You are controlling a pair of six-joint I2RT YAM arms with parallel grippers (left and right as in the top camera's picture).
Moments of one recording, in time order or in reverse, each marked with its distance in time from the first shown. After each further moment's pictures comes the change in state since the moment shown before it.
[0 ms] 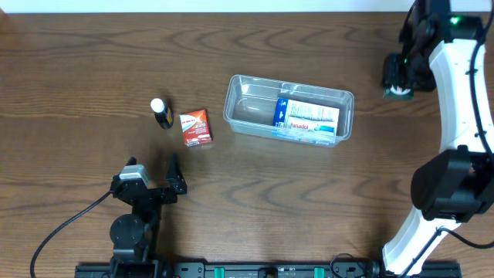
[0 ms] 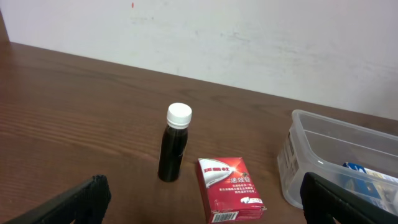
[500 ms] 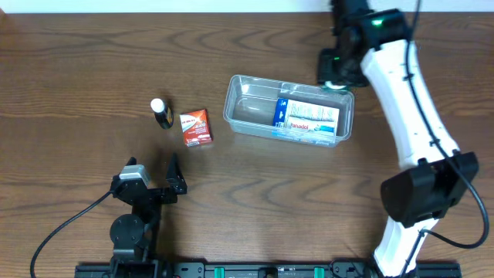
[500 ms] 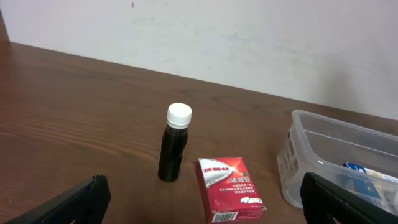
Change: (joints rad) left arm 0.000 0.000 0.000 0.000 0.000 0.000; right arm 0.352 0.000 0.033 0.021 0.006 0.268
